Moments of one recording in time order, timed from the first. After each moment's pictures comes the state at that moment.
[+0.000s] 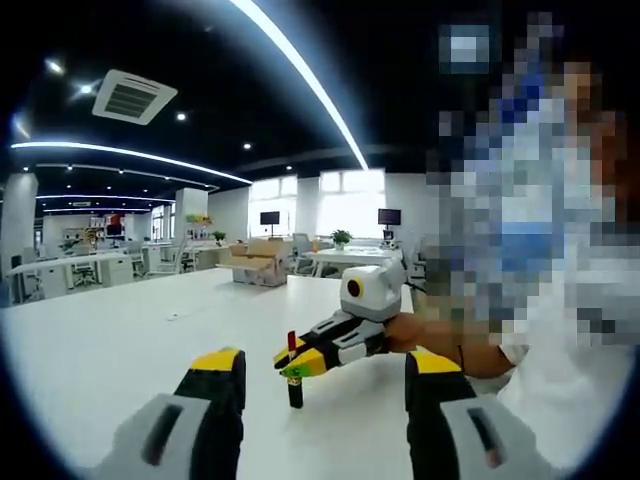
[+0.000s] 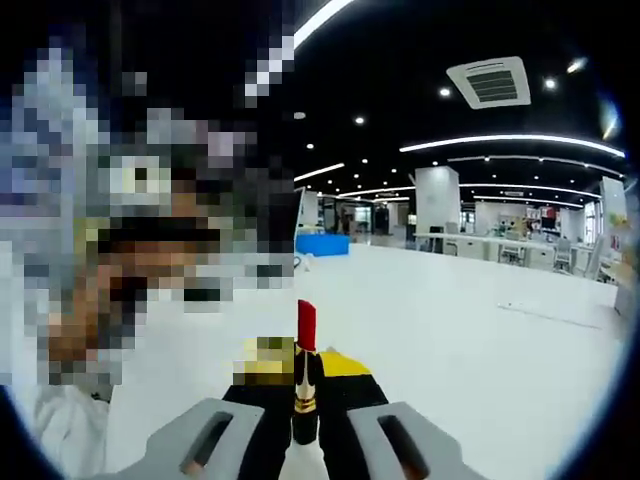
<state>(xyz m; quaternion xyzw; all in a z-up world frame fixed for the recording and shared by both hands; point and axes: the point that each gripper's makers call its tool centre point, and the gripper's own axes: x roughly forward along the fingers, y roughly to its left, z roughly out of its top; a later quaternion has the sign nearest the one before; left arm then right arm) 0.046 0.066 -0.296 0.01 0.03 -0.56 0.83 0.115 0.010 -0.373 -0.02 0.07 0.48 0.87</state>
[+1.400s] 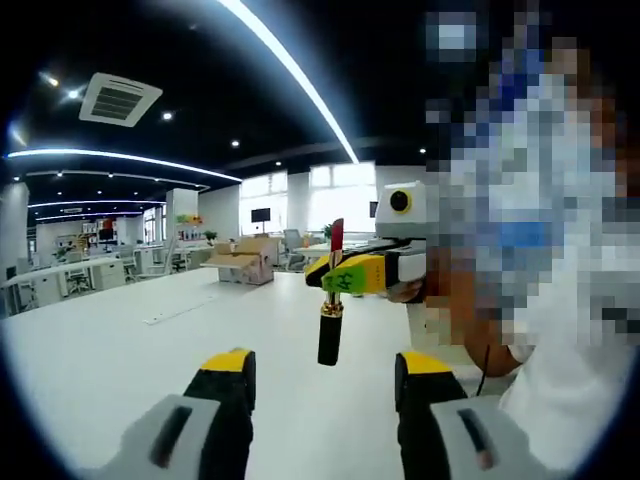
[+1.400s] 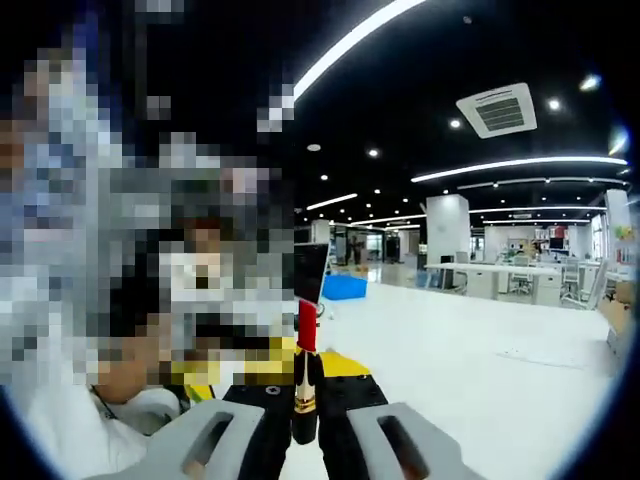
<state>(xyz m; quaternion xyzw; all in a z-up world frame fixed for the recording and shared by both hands) 0.030 0.016 -0.306 0.03 0.03 -0.57 0.82 0.035 0.002 -0.265 0.00 0.01 0.51 0.86</state>
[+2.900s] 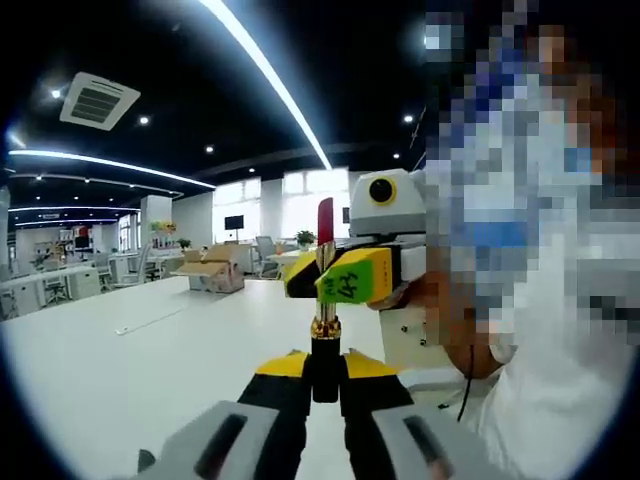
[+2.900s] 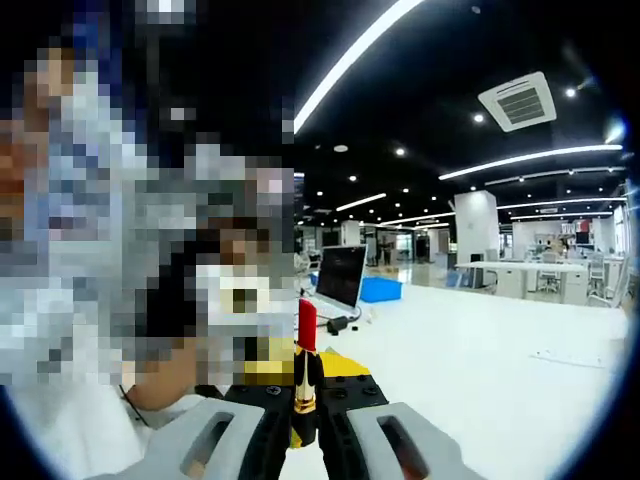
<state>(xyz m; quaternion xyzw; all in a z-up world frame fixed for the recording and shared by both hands) 0.008 -0.006 -0.307 0.03 0.02 -0.62 0.78 0.002 0.024 -0.259 0.01 0.01 0.56 0.82</state>
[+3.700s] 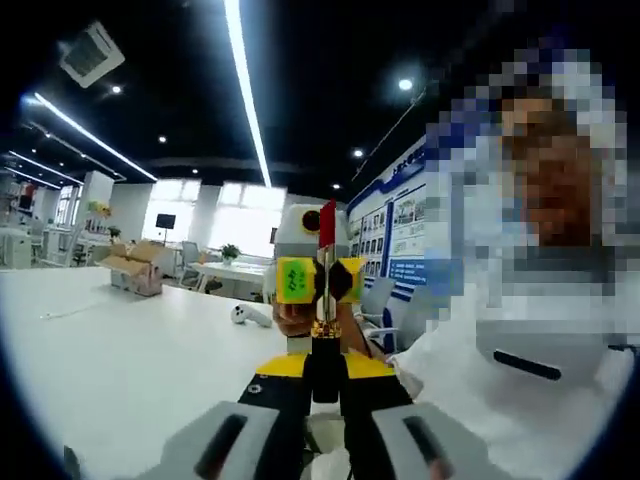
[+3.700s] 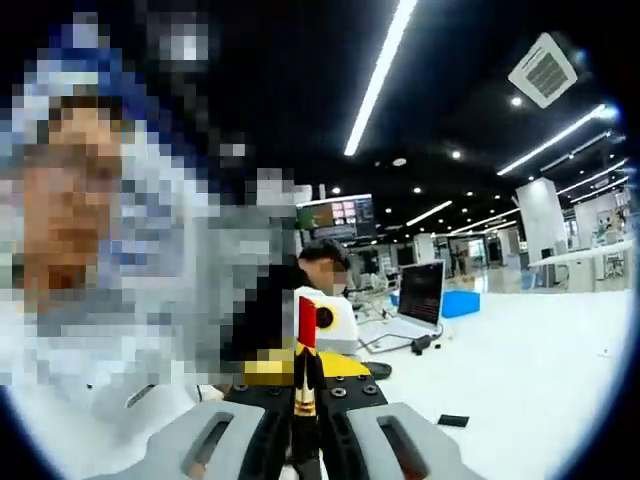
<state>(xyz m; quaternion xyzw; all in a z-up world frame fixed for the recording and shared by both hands) -0.072 -0.012 -0.275 -0.08 0.03 -0.76 0.64 -0.074 0.028 -0.226 0.09 -0.01 0.72 0.69</state>
